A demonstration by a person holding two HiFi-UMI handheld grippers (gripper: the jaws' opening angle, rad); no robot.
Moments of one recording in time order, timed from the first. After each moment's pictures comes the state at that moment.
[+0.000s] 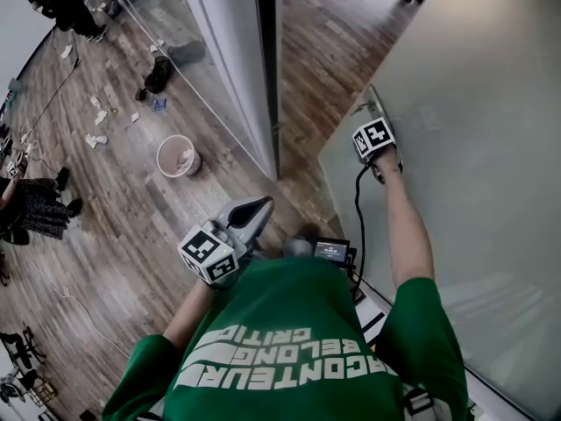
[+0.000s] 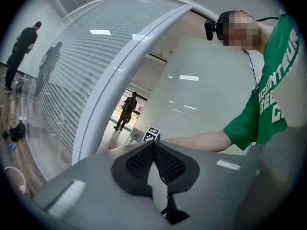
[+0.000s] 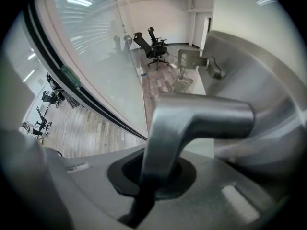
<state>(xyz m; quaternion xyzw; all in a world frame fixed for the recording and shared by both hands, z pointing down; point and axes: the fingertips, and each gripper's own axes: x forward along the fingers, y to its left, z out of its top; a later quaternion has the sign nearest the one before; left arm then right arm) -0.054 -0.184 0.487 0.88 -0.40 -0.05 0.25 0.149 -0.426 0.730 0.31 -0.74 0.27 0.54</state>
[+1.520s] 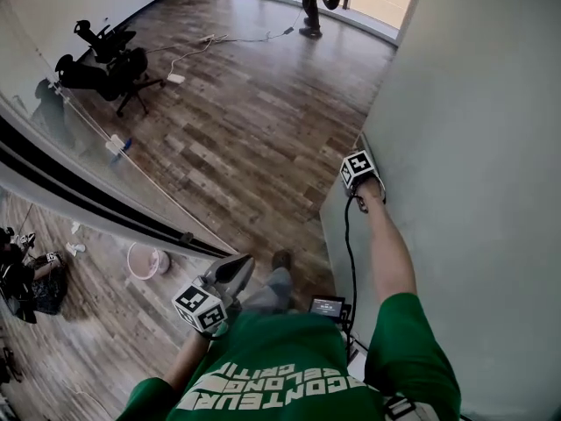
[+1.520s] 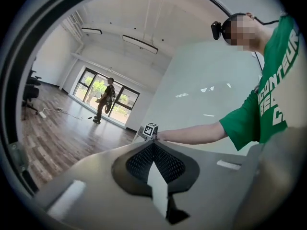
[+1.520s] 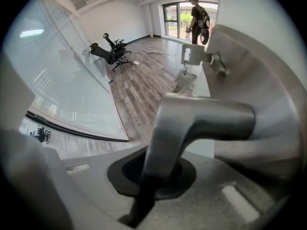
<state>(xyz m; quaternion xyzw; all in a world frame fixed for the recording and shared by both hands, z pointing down) 0.099 -0.303 0.506 0.92 -0.33 -0.01 0.23 0.398 -0.557 0.747 0.42 -0.65 0.40 0.50</state>
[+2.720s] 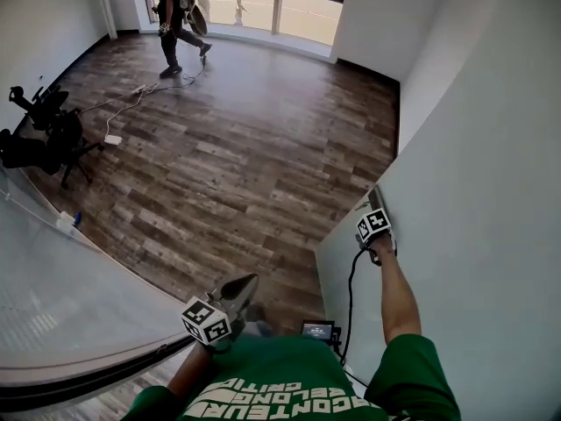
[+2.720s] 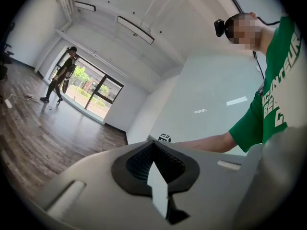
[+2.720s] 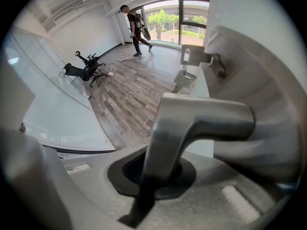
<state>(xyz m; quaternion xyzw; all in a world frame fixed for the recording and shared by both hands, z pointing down) 0.234 -0.496 0.520 0.95 -0.20 -0.02 0.26 0.620 -0.558 0.757 0.51 -0.58 0.46 0.44</state>
